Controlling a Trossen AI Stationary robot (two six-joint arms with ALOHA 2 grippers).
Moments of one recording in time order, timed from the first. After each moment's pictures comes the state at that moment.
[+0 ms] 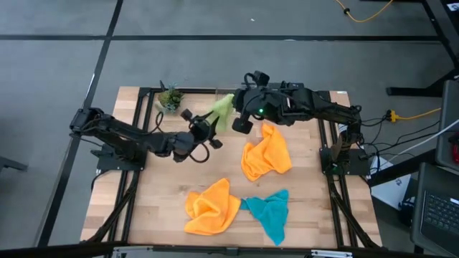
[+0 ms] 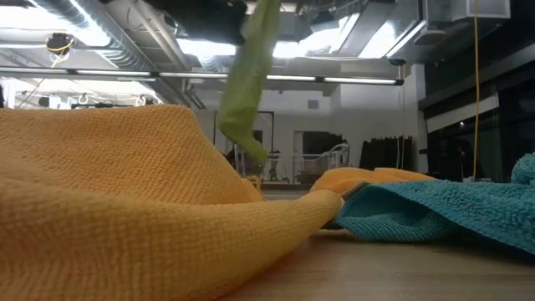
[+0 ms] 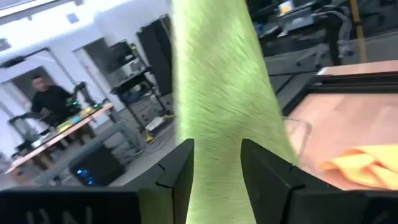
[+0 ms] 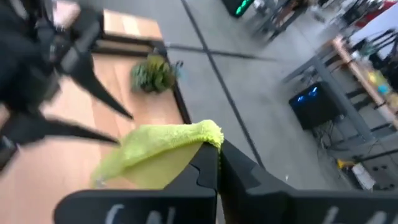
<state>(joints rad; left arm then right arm) -0.18 1.38 0.82 0.45 -1.13 0.32 0.05 1.88 2.35 -1.16 0.66 -0.11</state>
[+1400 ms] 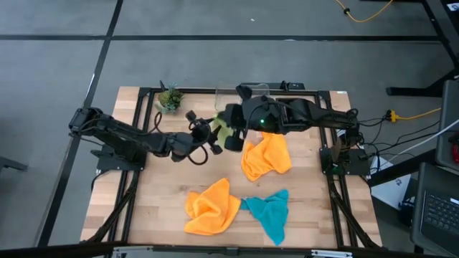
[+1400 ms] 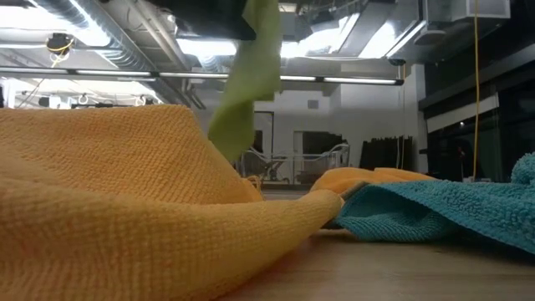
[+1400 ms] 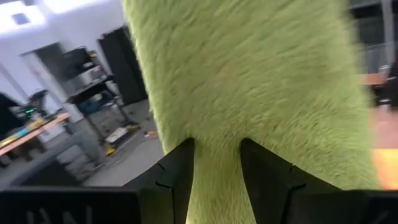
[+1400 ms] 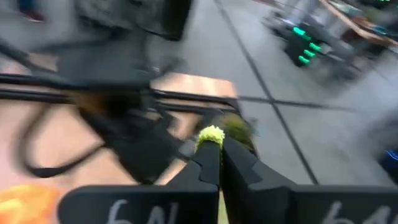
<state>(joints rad) -0.16 1.38 0.82 0.45 -0.94 0.26 0.13 1.91 2.35 -0.90 0.40 -0.14</state>
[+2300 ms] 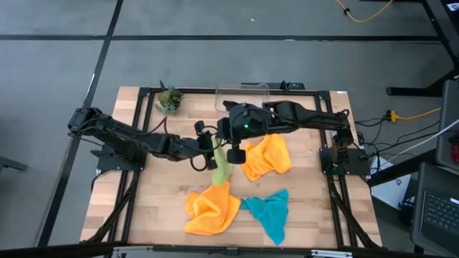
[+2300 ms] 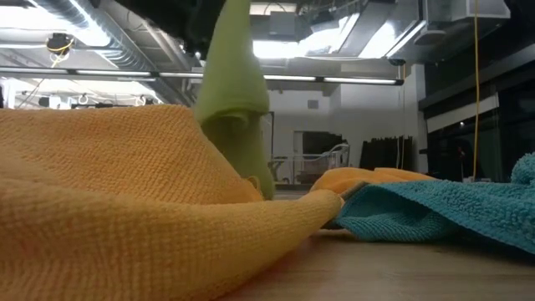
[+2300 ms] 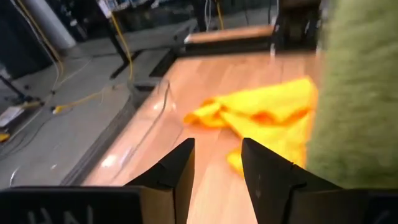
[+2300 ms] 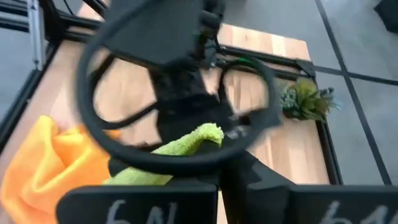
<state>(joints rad) -0.19 1.37 0.82 0.11 -0.64 0.00 0.10 1.97 2.35 -1.06 0.15 -0.11</state>
